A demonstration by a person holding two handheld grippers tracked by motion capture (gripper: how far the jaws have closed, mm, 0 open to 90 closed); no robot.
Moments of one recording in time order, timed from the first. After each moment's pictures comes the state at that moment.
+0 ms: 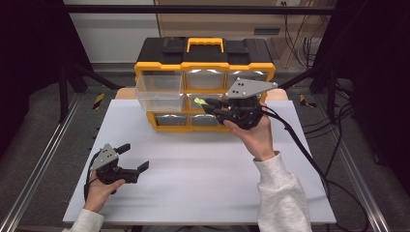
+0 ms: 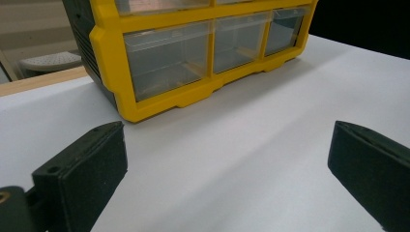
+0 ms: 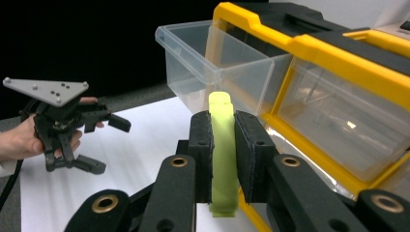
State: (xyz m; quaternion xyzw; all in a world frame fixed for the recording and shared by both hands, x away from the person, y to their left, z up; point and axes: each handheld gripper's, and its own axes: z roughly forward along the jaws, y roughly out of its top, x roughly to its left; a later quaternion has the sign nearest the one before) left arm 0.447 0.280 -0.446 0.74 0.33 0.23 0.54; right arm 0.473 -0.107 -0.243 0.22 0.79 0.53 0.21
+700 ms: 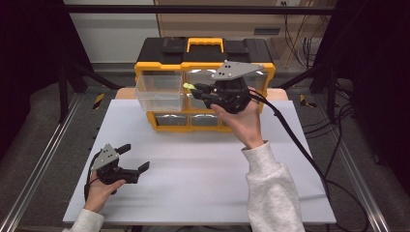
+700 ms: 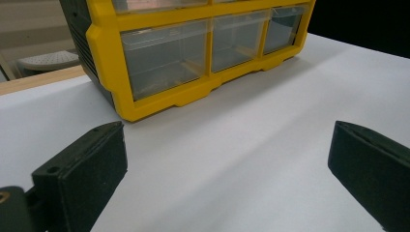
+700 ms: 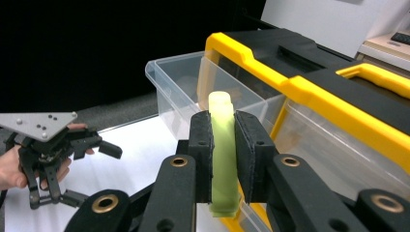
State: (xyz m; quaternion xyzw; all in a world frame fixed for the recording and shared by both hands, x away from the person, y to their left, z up) left arm 0.447 0.279 -0.447 0.74 0.33 0.23 0.54; right arm 0.492 -0.082 -0.217 0.22 0.78 0.54 0.23
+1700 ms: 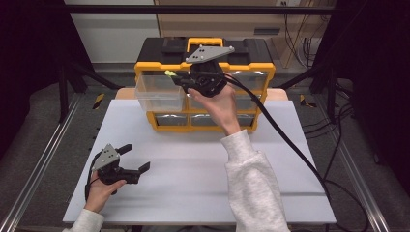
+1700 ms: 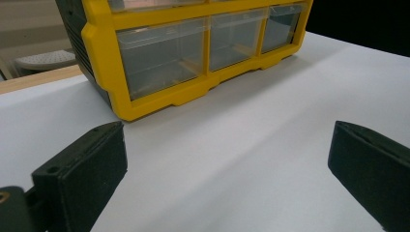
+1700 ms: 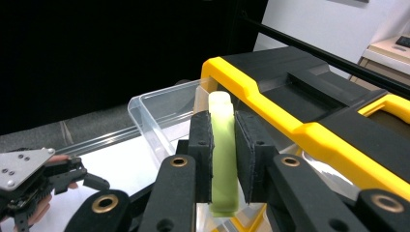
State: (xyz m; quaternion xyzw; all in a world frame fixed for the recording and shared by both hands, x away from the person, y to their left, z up) left arm 0.447 0.278 -0.447 0.75 0.32 0.23 0.53; right arm 0.529 -0.035 -0.207 0.22 0.78 0.53 0.23
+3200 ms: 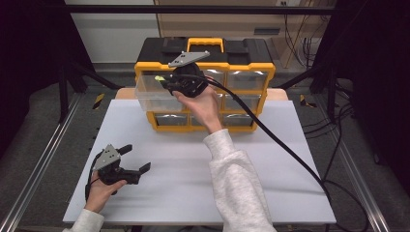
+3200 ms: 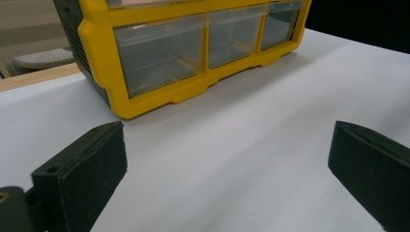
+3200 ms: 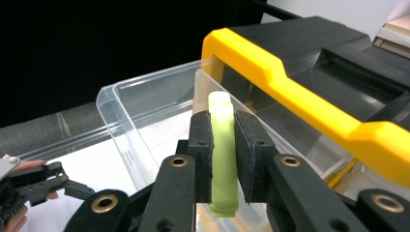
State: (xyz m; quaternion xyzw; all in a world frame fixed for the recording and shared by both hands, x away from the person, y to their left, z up) left arm 0.447 0.277 -0.448 0.75 0.32 0.22 0.53; right arm 0.558 0.003 -0.238 0.24 0.80 0.51 0.21
